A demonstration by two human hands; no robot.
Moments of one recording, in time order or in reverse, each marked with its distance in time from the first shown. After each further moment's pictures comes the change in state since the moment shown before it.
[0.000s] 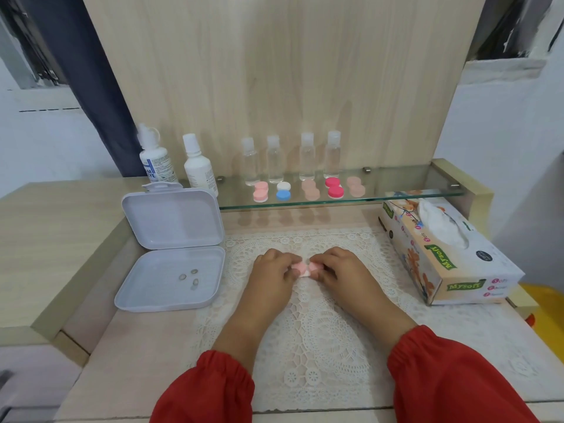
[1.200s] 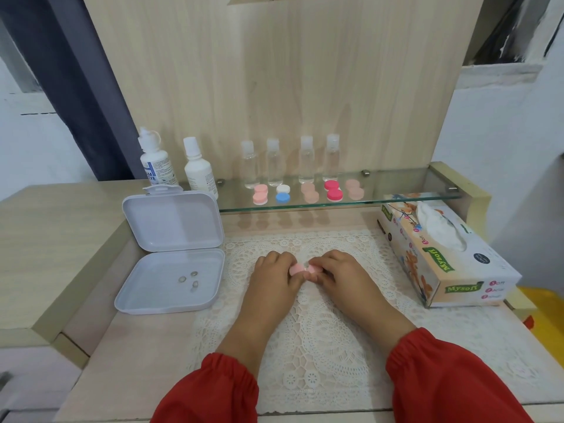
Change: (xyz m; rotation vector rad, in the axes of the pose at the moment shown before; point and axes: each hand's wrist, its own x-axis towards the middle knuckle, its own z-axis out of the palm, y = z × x) left_hand -0.005 0.004 0.004 0.138 0.063 0.055; right_hand -0.001 -0.001 -0.001 -0.027 -0.006 -0.020
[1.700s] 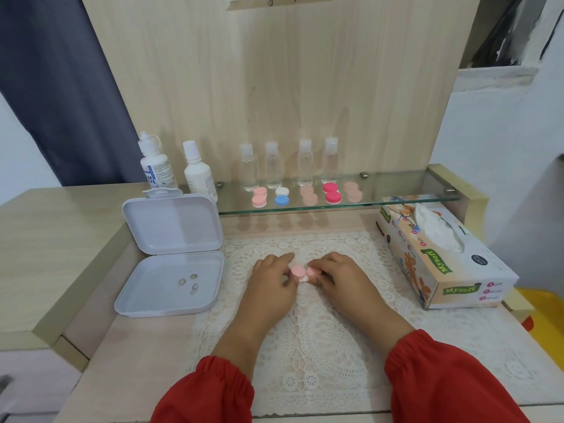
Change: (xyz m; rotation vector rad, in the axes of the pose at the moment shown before) left_hand -0.001 -0.003 -0.003 -0.096 -0.022 -0.024; right_hand 0.000 0.002 0.002 -0.002 0.013 -0.012
